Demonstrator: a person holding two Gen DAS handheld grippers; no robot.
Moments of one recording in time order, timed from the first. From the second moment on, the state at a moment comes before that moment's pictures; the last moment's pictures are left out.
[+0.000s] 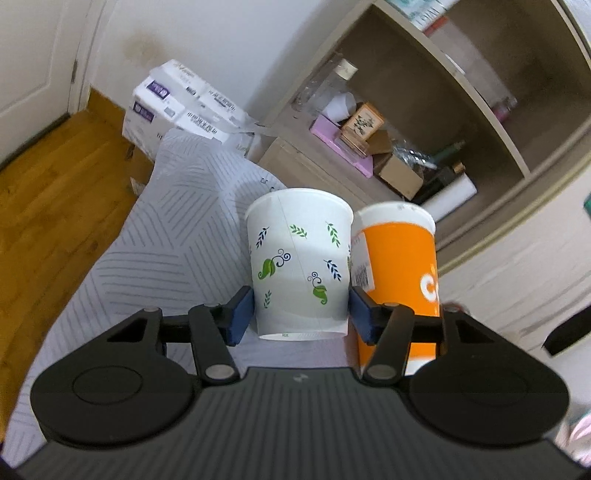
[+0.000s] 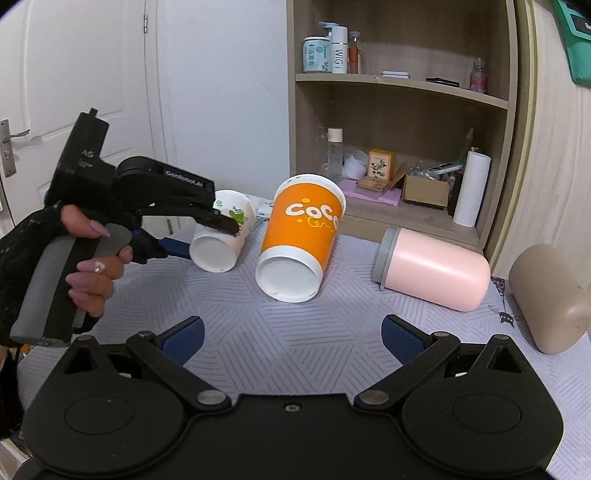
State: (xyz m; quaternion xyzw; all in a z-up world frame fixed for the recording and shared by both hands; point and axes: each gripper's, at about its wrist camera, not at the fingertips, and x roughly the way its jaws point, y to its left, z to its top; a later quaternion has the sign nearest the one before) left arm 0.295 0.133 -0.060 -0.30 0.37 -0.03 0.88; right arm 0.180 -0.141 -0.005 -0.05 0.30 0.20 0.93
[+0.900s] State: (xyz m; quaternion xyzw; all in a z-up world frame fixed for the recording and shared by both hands) left arm 0.166 0.012 -0.030 -0.19 0.42 -0.19 0.87; right arm 0.111 -0.211 -0.024 -0.03 0.33 0.18 0.92
